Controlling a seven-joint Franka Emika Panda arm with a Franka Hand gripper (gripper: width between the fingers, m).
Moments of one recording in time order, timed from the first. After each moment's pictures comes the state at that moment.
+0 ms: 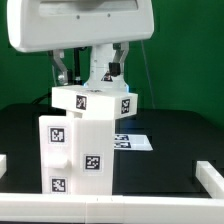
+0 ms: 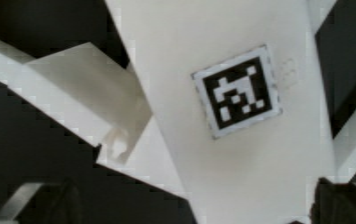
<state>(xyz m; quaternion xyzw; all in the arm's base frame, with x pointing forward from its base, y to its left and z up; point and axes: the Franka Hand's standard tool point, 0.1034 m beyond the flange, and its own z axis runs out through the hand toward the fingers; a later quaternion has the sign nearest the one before) 0.611 -0.058 0.181 -0.96 -0.29 -0.01 0.05</state>
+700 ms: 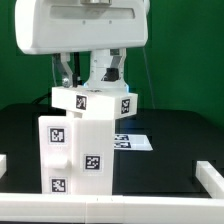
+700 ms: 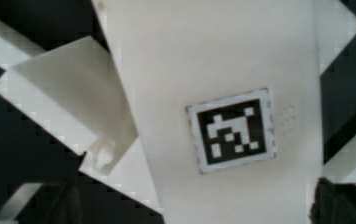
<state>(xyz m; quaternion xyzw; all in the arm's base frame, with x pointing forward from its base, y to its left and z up) 0.605 -0.059 0.176 -0.94 -0.35 -0.03 0.03</state>
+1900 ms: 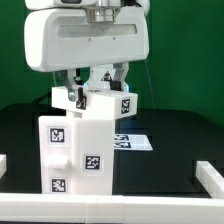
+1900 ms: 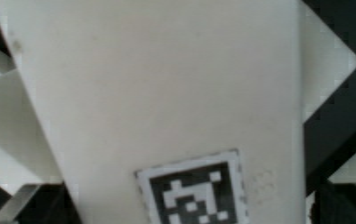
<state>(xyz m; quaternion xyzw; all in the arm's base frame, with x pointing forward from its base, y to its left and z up) 0.591 -0.055 0.155 -0.94 -0.34 -0.02 0.04</state>
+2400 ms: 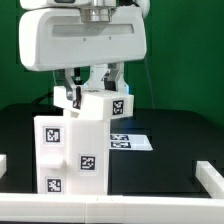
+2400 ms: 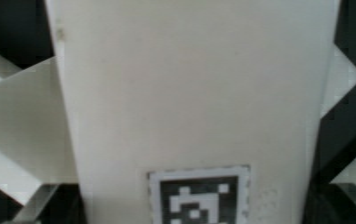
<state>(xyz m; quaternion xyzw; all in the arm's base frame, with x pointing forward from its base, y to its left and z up) 0.591 -0.059 0.156 -0.95 -0.32 -0.02 0.04</state>
